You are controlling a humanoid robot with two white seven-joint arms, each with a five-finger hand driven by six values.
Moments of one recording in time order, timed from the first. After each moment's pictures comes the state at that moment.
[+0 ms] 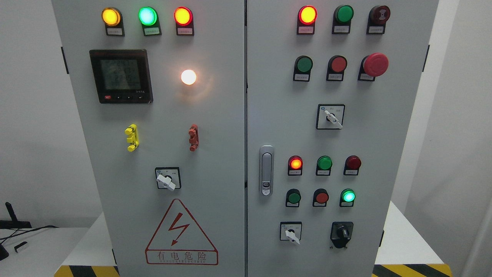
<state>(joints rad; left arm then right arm) -0.04 -0.09 0.08 0.06 0.00 -0.16 0.06 0.32 -0.13 -0.05 -1.89 -0.09 -0.38 0.13</state>
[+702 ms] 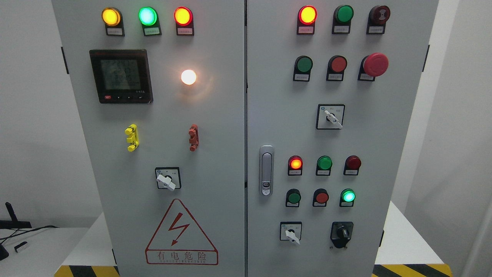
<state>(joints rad) -0.04 -0.09 0.08 0.06 0.00 -0.16 0.06 0.32 -0.14 -0.05 -1.91 -0.10 -0.38 0.13</state>
